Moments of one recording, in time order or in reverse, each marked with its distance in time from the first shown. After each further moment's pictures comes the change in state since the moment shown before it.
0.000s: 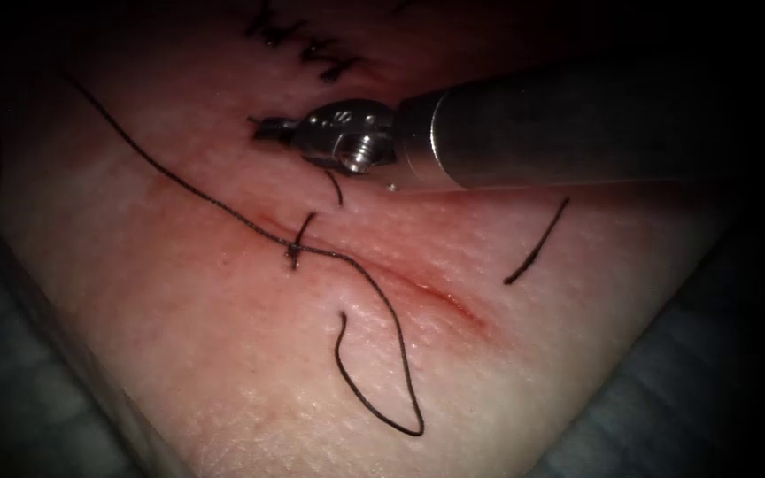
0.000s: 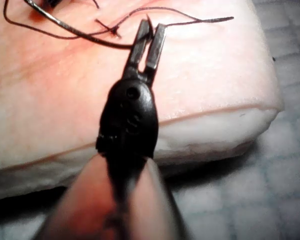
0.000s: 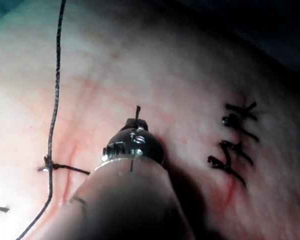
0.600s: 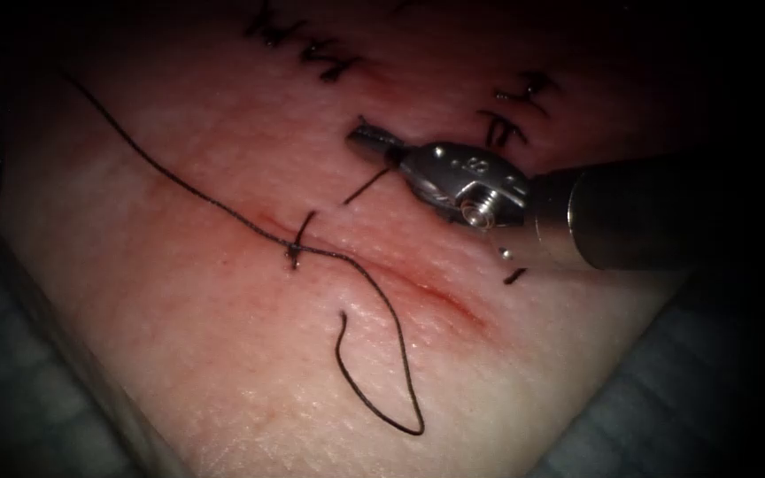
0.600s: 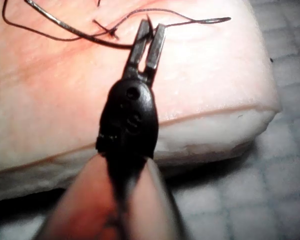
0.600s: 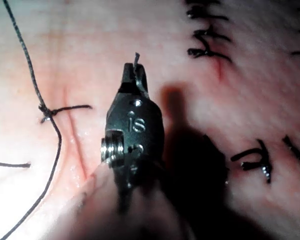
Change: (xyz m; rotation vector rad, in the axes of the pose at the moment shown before) right arm -0.005 0.002 -0.007 -0.172 0.363 0.436; left arm 0.000 0.000 0.000 -0.005 0.000 -0.001
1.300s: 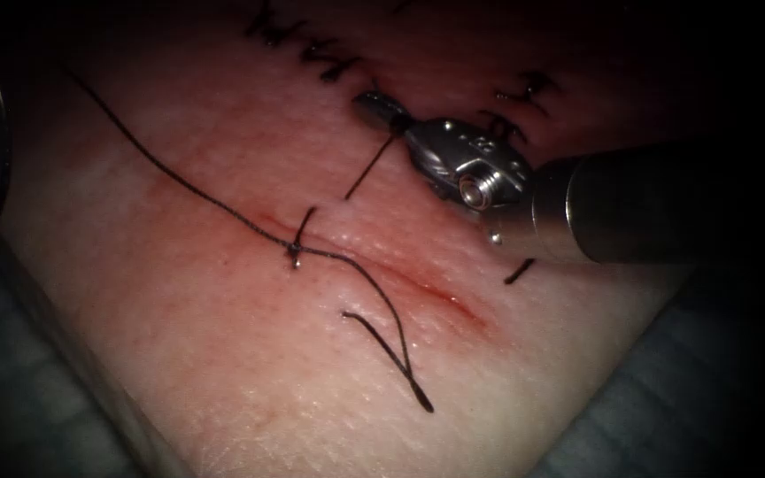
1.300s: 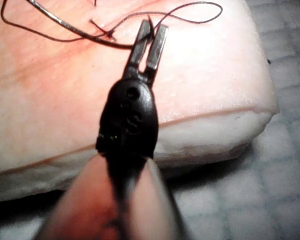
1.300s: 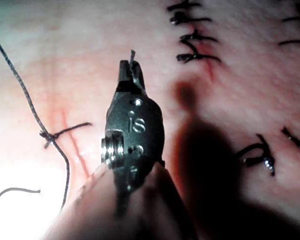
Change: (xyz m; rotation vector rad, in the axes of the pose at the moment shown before) right arm 0.002 0.000 0.000 0.000 0.031 0.087; left arm 0.000 0.000 0.000 -0.014 0.000 -0.003
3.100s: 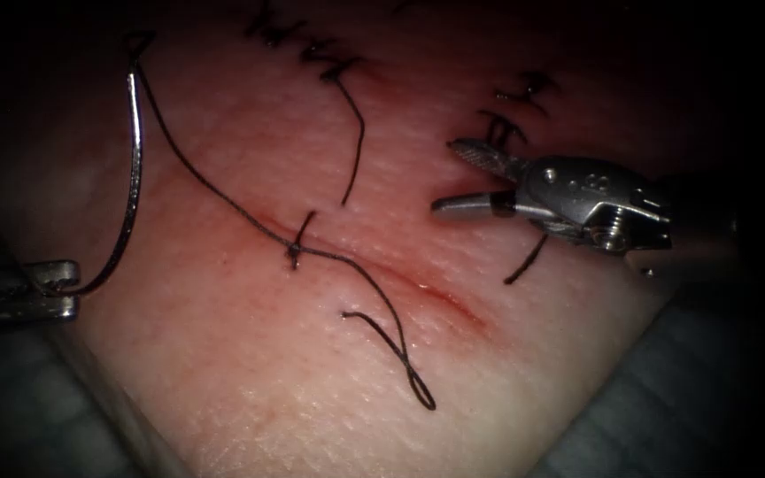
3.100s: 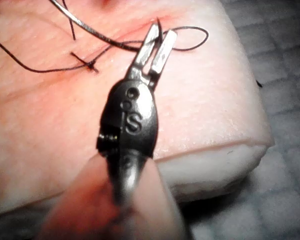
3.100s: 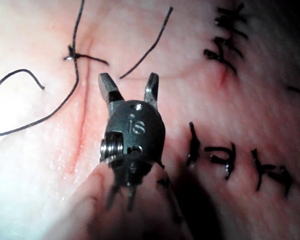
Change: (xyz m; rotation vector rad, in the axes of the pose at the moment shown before) right arm 0.002 -0.001 -0.011 0.276 -0.163 -0.499; left arm -0.005 0.000 0.008 -0.108 -0.052 -0.010
